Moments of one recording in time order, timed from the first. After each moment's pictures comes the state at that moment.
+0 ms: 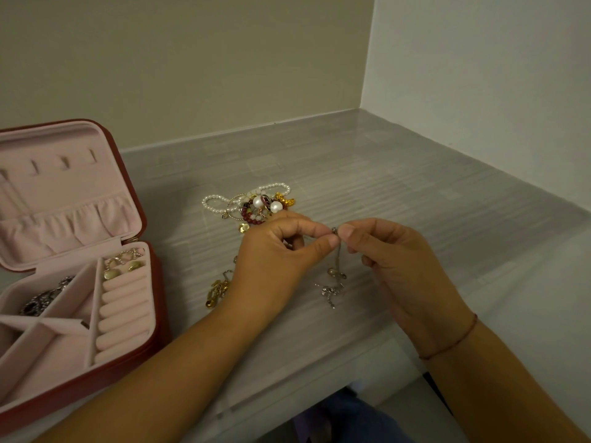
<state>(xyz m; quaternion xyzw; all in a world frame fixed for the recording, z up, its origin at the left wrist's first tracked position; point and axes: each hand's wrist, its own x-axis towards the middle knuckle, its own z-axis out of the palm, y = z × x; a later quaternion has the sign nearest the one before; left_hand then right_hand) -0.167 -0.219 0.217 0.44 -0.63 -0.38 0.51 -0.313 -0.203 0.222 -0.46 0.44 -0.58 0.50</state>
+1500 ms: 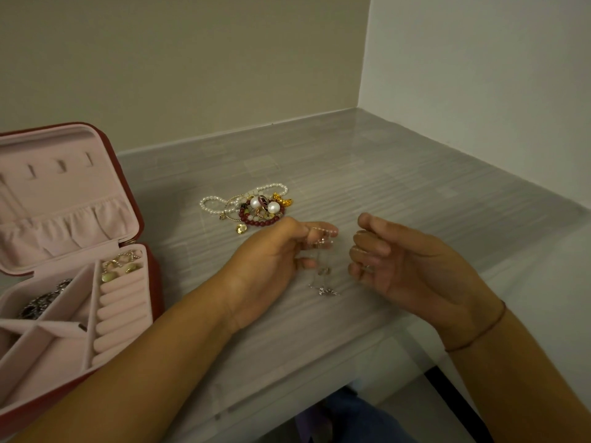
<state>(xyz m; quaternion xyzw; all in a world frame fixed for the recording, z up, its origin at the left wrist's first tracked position) -0.162 -0.228 0.223 0.34 -0.51 -0.68 0.40 -0.350 -0.216 0.209 -0.36 0.24 -0.48 0.76</state>
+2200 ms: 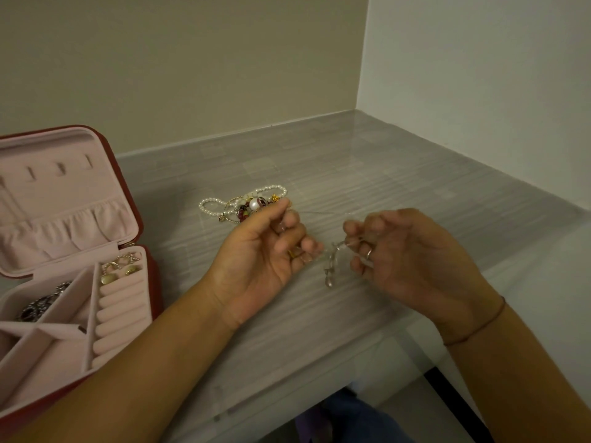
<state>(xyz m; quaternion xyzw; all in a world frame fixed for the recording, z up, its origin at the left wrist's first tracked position) -0.157 -0.235 0.227 0.26 -0.34 -0.77 0.47 -0.353 -0.218 0.216 -0.39 0.27 -0.48 0.73</state>
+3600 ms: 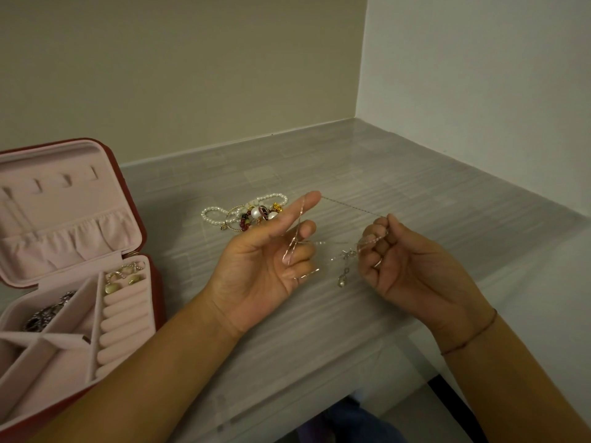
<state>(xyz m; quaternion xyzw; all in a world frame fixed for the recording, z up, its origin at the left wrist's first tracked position) -0.151 -0.238 0.221 0.16 -0.35 -0.82 0.42 -0.346 -0.219 0.215 -0.19 0.24 -0.56 0.77</state>
